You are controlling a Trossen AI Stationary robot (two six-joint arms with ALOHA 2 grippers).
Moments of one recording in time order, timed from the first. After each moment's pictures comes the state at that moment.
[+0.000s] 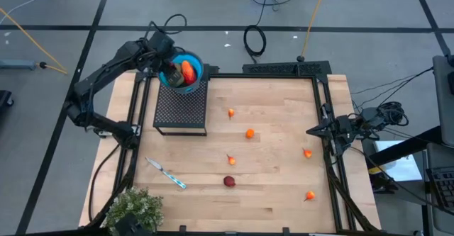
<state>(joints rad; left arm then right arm) 0.82 1.40 1.44 -1.10 -0.17 0.18 0.44 0.01 0.46 -0.45 0.29 -0.04</state>
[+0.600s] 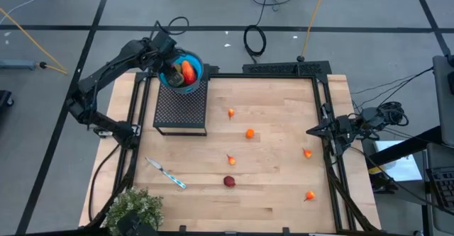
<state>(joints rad) 0.84 1.44 1.44 -1.13 -0.15 0.20 0.44 0.01 0.46 -0.45 0.29 -0.04</state>
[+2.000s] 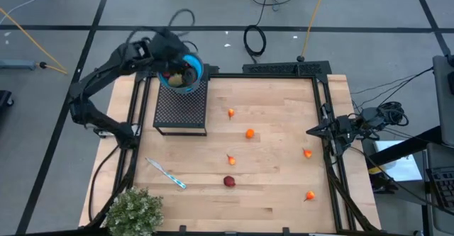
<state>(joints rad) 0.47 1.44 1.79 -1.13 -0.13 -0.24 0.44 0.01 0.46 -0.45 0.29 -0.04</state>
